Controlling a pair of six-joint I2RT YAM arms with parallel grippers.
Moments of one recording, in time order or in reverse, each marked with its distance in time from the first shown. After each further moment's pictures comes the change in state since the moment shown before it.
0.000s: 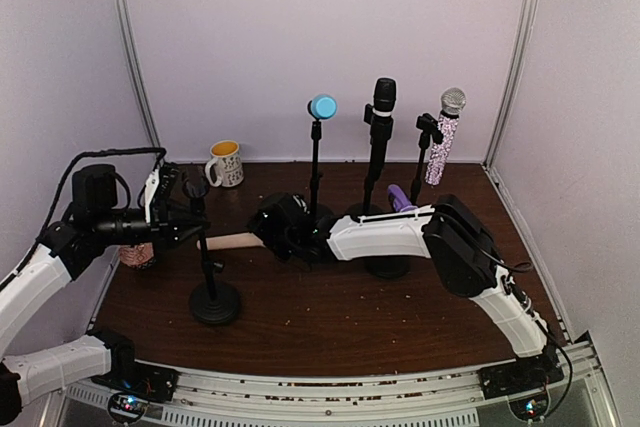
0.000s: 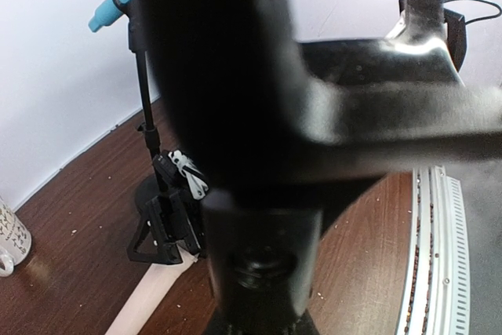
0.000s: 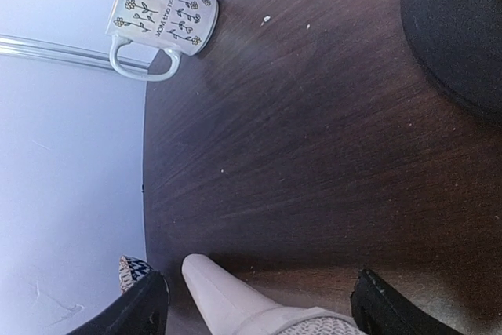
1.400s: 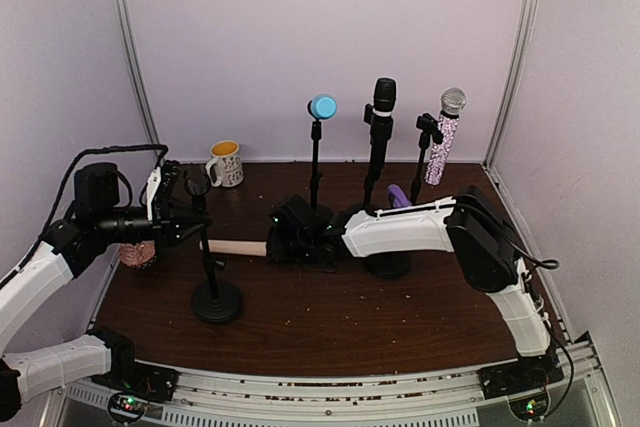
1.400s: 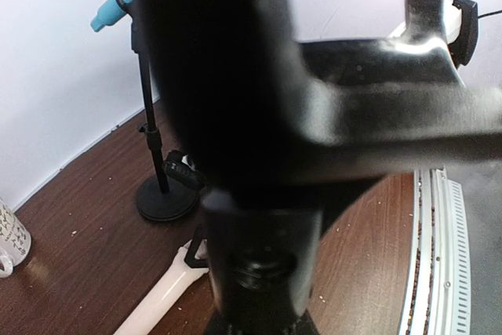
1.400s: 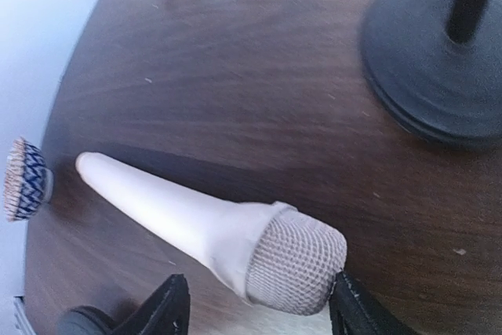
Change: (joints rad) left arm 0.000 0.023 0.002 0.028 0.000 -0.016; right arm 0.000 -0.145 -0.167 -0.196 -0.061 -0.442
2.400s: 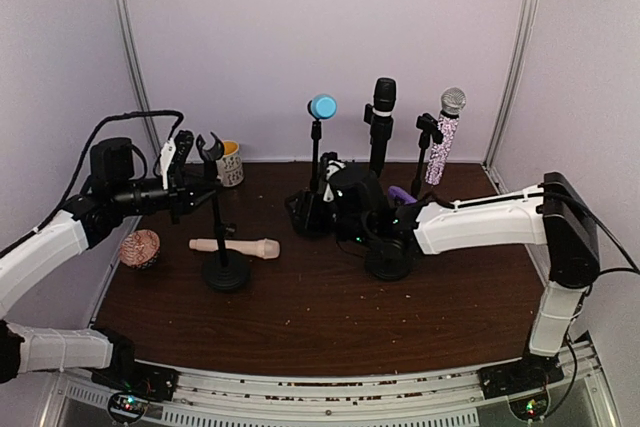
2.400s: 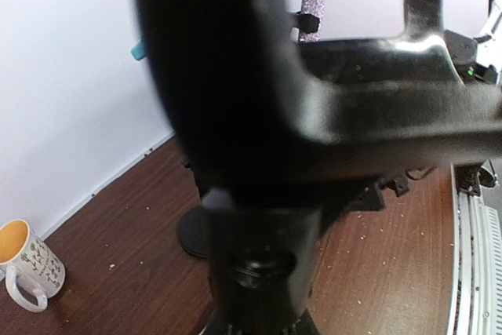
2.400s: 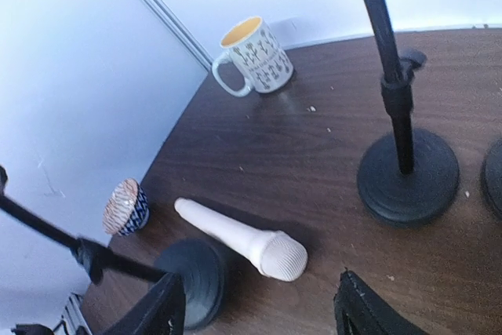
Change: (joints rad) left arm -0.002 0.222 0.116 0.182 -0.062 -0.014; right arm -0.018 -0.446 -0.456 0.432 0.013 -0.180
